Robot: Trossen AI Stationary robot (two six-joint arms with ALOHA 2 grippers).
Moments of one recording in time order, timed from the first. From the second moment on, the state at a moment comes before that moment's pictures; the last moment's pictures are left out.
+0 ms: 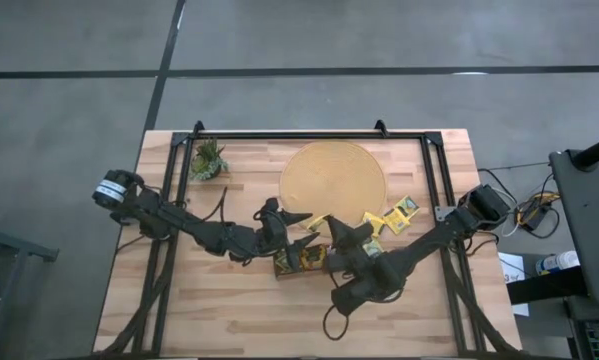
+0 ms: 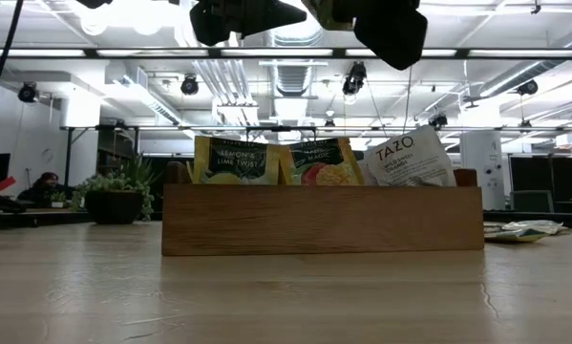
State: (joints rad) left arm -0.35 1.57 0.90 0.72 -0.70 -0.09; right arm 0.55 1.82 1.32 -0.51 1.57 -0.20
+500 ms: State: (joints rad) left arm -0.39 1.53 0.87 0.70 -0.66 -0.06; right arm 0.52 2.17 1.14 1.51 1.12 -1.85
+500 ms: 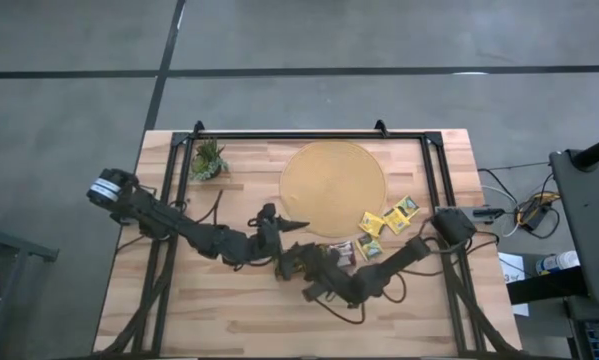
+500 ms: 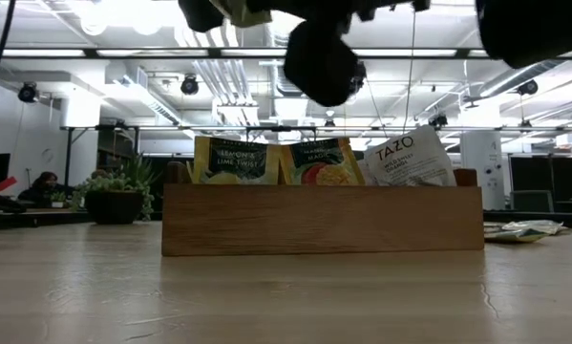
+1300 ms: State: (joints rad) left arm -0.42 1.49 0.87 0.70 -0.73 -0.05; right arm 0.50 1.96 0.96 1.57 1.21 -1.72
